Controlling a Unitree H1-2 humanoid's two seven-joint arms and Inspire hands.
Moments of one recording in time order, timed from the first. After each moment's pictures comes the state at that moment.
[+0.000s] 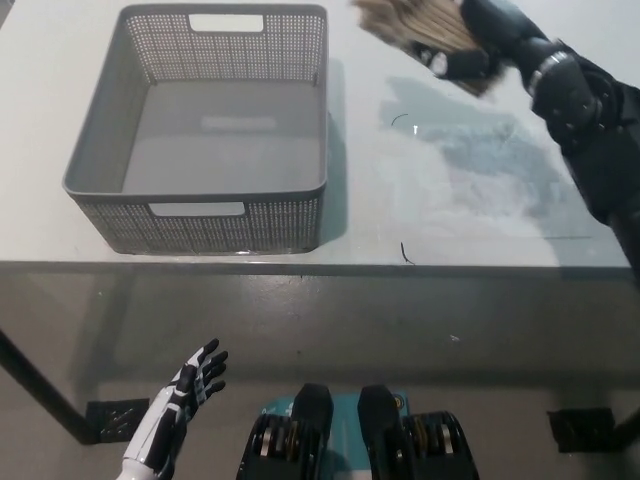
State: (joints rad) left_arm 0.03 0.15 -0.04 0.10 -0.03 -0.15 -0.18; right_arm -1.23 -0.26 0.26 1.11 -0.49 -0.29 0.09
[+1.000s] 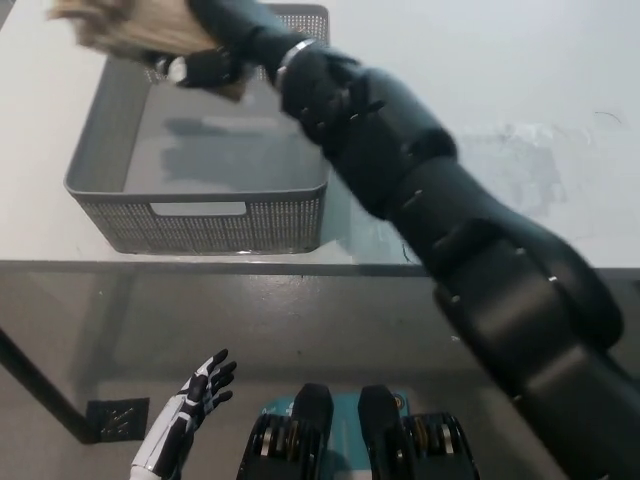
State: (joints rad) left_arm 0.04 0.15 -0.06 0.13 -0.01 -0.17 -0.18; right_arm -1.46 0.15 0.29 1.35 -0.49 -0.29 0.01
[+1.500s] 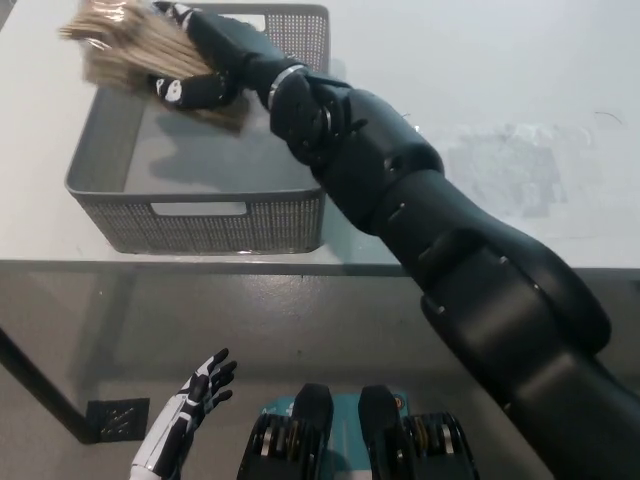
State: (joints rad) left_arm 0.04 0.16 -0.06 0.12 0.00 -0.17 -0.18; right_arm -1.46 0.15 0.32 1.39 -0.49 -0.20 -0.02
